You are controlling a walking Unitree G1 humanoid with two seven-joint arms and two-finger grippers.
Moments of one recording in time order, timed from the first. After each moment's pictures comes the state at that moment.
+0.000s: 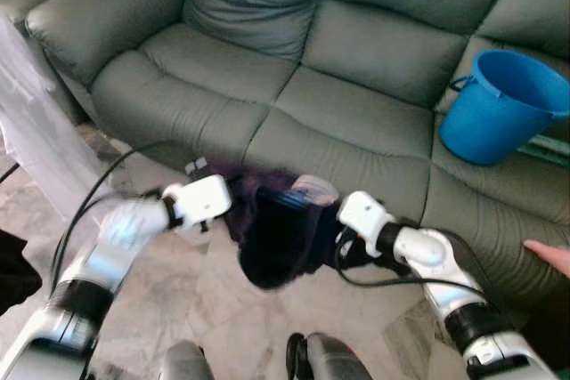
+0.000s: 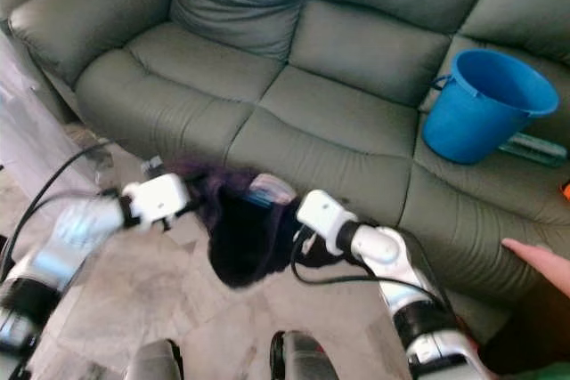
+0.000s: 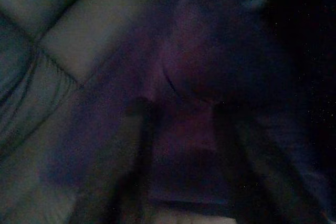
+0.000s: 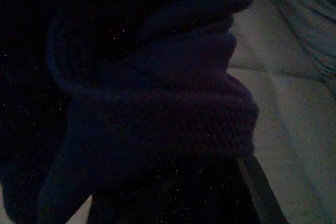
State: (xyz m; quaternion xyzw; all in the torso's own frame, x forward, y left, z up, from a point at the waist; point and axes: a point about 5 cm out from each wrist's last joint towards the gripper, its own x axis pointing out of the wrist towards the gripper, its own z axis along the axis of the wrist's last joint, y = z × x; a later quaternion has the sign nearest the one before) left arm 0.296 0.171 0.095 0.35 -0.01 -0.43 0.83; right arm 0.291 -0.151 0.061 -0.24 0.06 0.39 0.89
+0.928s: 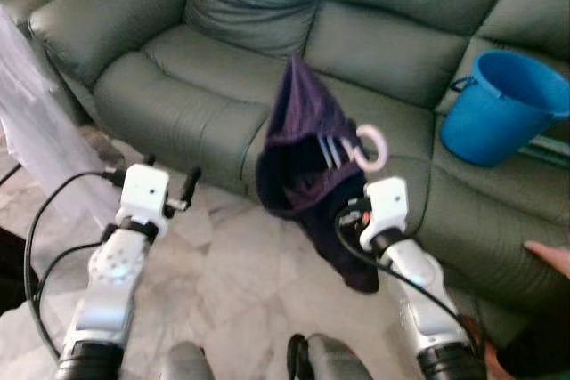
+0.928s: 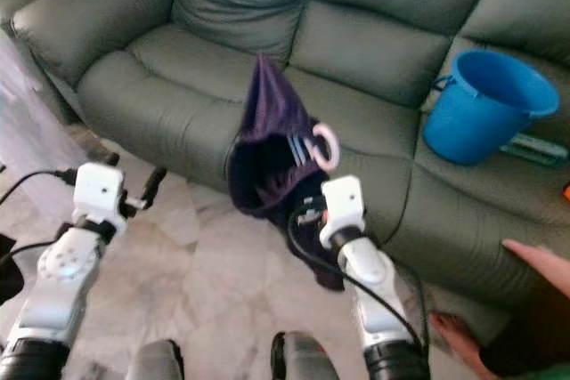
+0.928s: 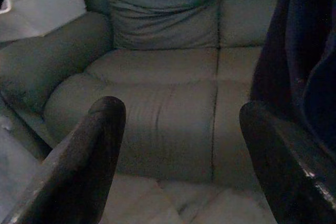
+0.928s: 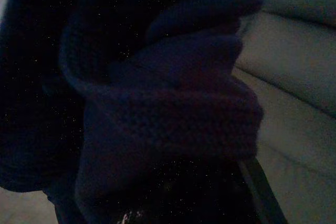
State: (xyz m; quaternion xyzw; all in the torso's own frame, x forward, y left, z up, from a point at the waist) left arm 0.278 0.193 0.100 0.12 -0.01 -0.07 0.99; right arm 0.275 -0.135 0.080 -0.04 0.00 0.16 0.99
